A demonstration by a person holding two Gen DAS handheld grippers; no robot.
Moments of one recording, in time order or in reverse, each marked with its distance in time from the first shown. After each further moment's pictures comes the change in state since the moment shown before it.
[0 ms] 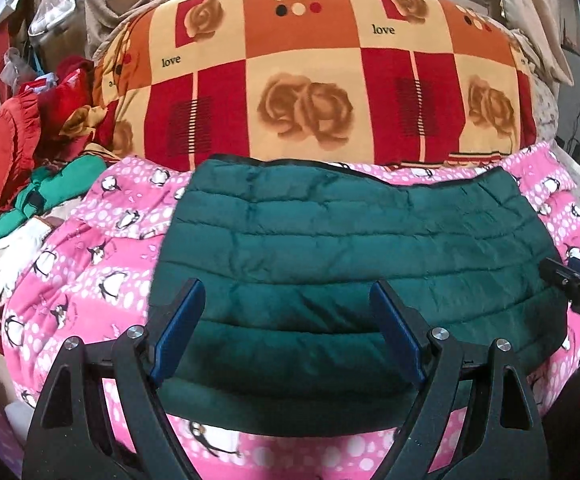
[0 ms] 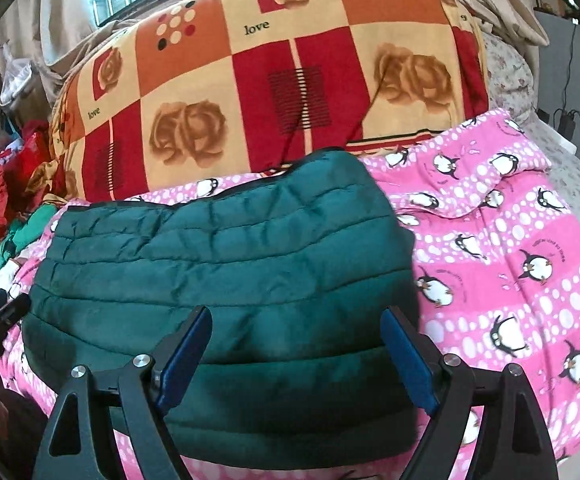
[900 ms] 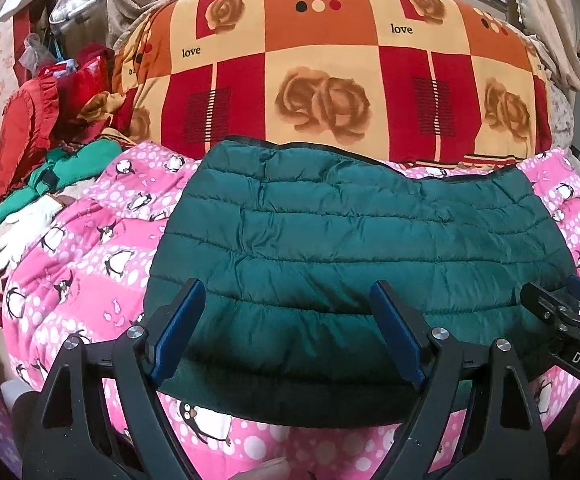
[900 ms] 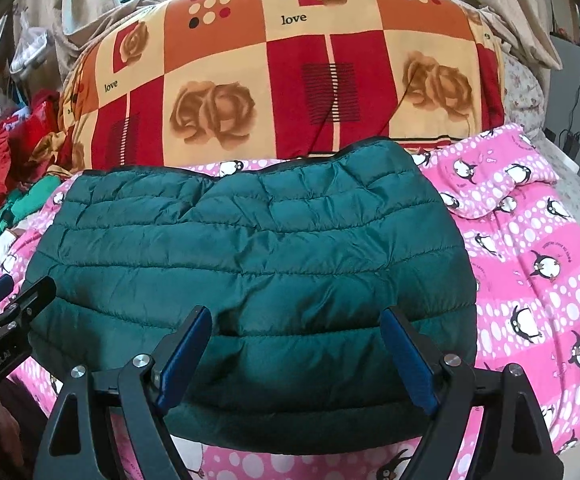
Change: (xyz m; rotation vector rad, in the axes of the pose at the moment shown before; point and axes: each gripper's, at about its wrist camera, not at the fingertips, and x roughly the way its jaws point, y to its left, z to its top) left arm 0.002 -0.002 -0.018 -0.056 -0.008 0.052; right arm 0.006 0.056 -0.023 -0.075 0.003 -0.037
